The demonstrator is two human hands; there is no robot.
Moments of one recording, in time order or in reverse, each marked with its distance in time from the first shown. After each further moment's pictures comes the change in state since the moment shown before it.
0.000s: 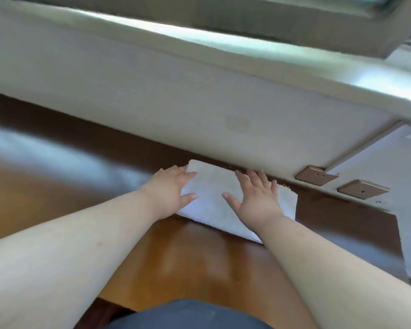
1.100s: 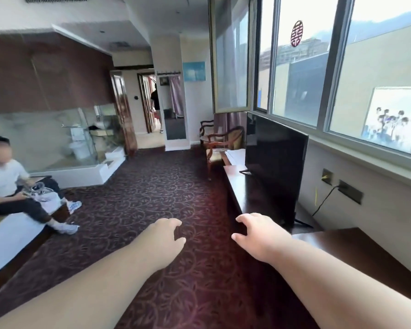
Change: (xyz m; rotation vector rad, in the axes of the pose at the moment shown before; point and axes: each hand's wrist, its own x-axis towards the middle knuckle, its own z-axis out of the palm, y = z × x) left_hand -0.843 -0.519 -0.129 -0.256 0.763 -1.392; right_hand -0.261 -1.013 0.006 -0.057 -0.016 -1.354
